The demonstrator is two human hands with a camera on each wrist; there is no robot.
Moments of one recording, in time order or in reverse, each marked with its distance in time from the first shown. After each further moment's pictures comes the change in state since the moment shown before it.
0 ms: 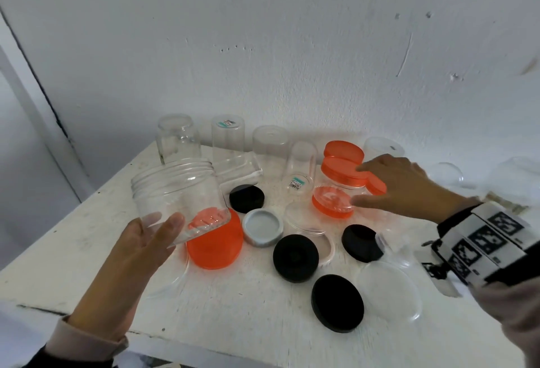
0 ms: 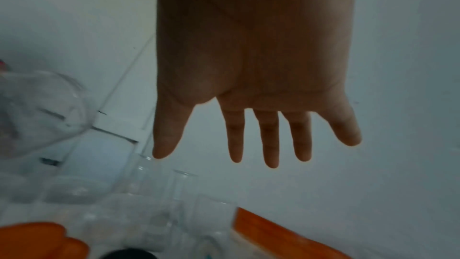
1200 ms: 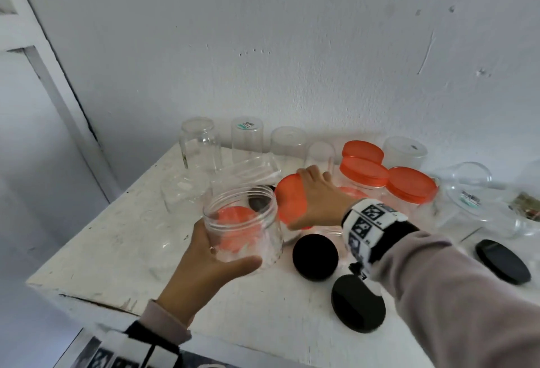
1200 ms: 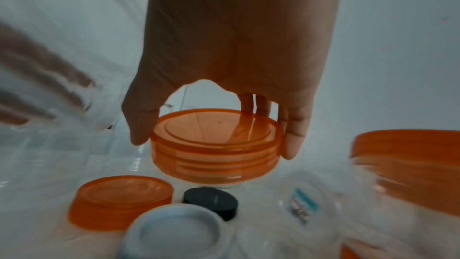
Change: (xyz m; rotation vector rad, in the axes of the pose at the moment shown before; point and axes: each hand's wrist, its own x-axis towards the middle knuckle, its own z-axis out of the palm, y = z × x) left_hand 0.006 -0.030 0.023 0.228 -0.178 0.084; right_hand 0.042 -0.125 0.056 0.101 -0.071 -0.165
